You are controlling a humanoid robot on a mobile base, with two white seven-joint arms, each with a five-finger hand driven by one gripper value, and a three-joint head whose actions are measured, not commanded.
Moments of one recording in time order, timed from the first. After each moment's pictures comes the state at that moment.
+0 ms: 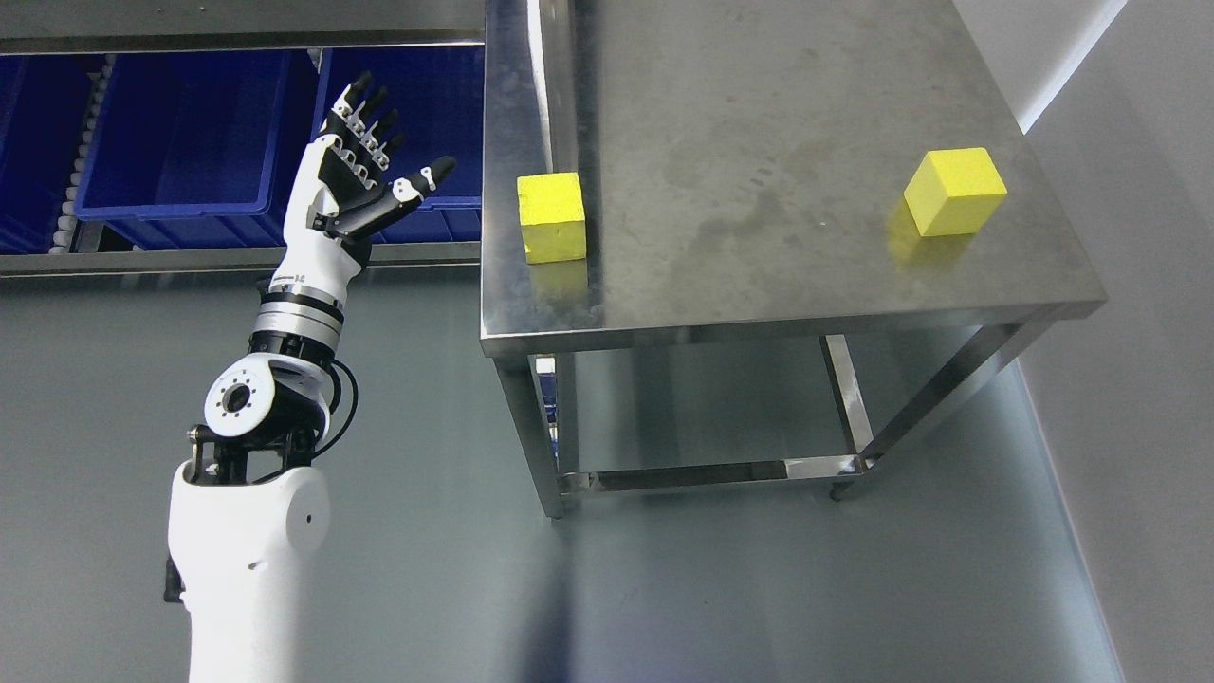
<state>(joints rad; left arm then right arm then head) -0.33 0.00 0.02 -1.68 0.28 0.23 -0.07 0.00 0.00 -0.09 0.00 0.00 -0.10 -0.03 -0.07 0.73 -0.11</state>
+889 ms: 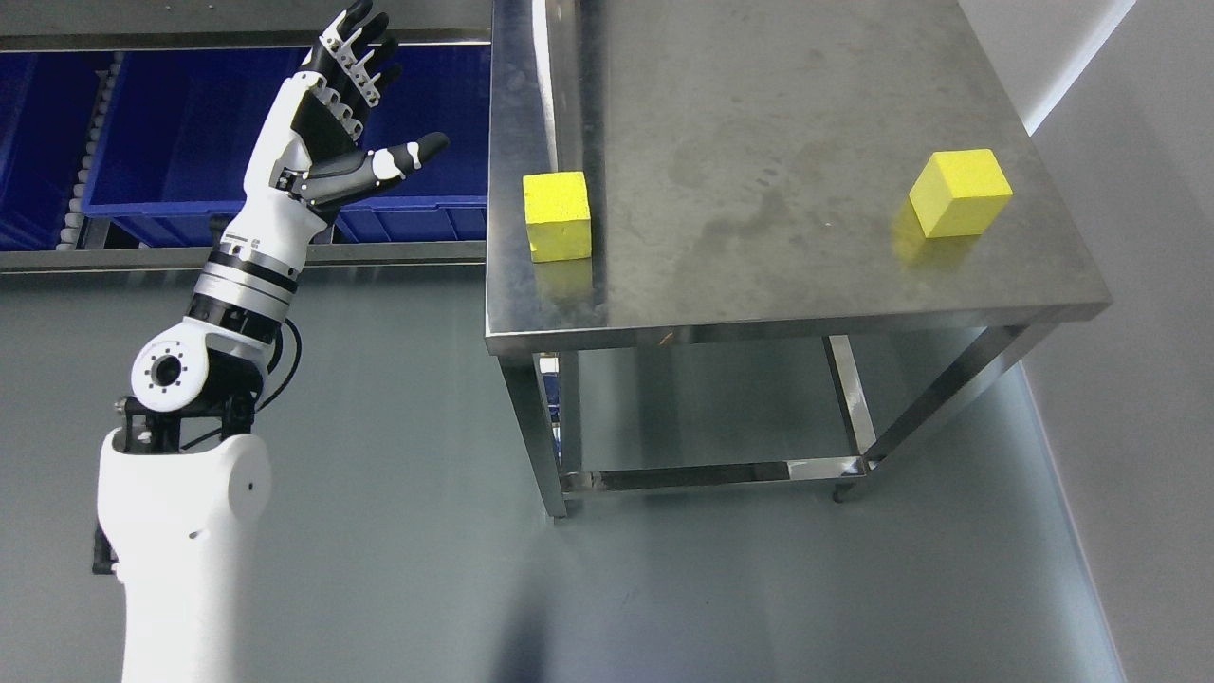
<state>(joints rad) -0.41 0.14 0.05 -1.66 0.25 0.09 -0.45 0.00 0.00 -0.09 0.00 0.00 -0.10 -0.03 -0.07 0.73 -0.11</state>
